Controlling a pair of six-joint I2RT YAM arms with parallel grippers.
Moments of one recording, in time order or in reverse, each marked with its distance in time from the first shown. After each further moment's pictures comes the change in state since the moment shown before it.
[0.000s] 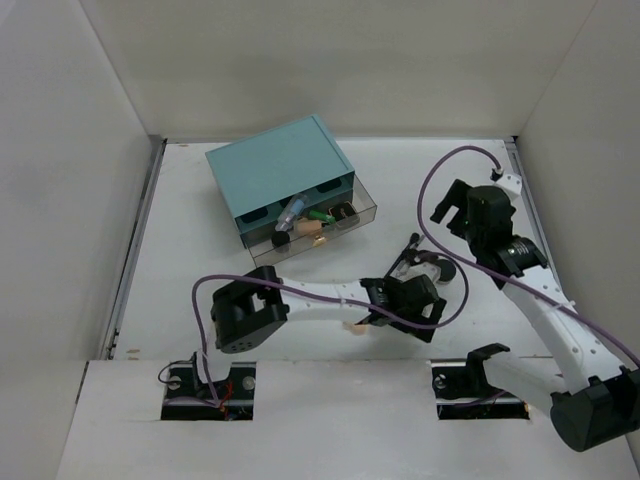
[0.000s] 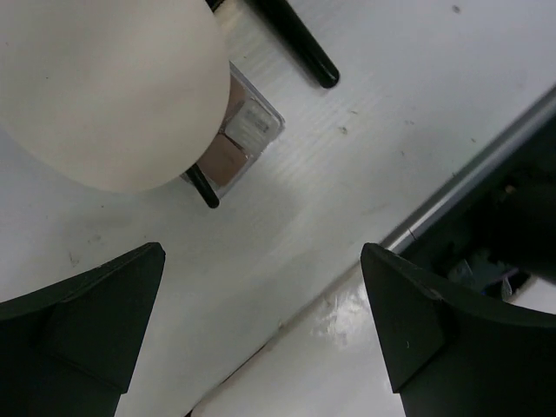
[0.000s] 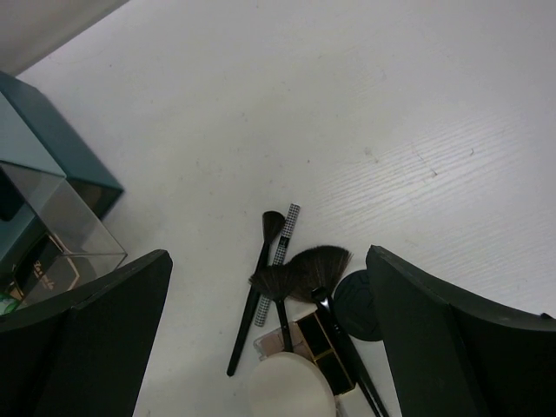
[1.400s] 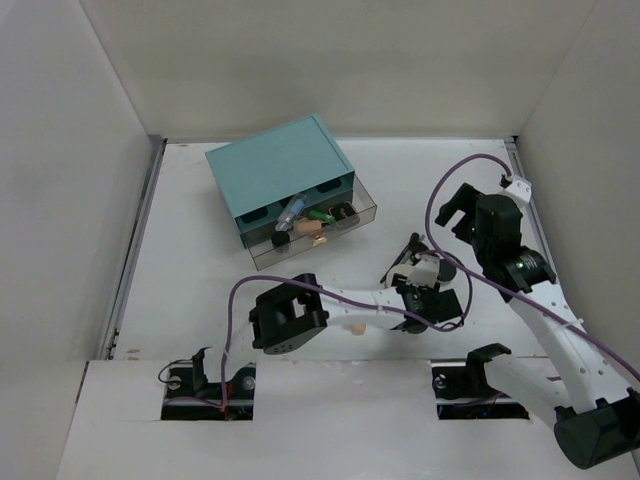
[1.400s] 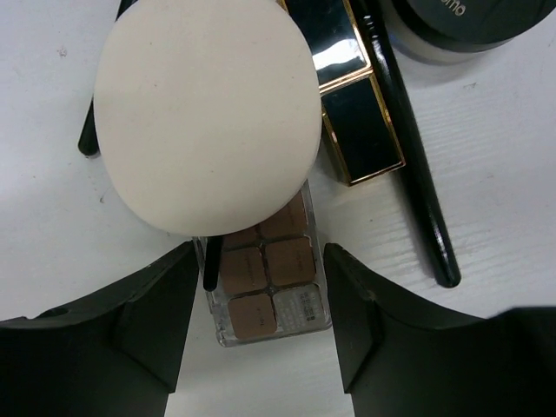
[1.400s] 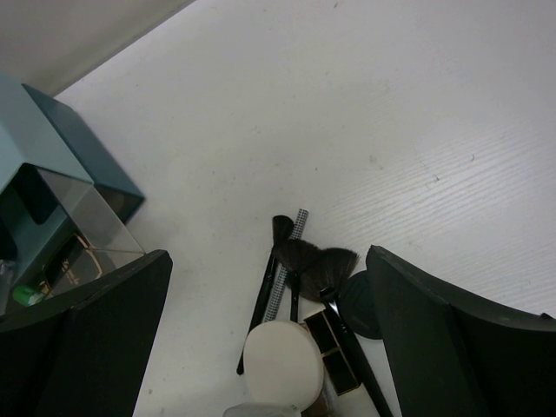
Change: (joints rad) left arm -0.056 0.330 0.389 -0.330 -0.543 -0.270; right arm -0.002 -0.108 -0.045 0.015 0.000 0.012
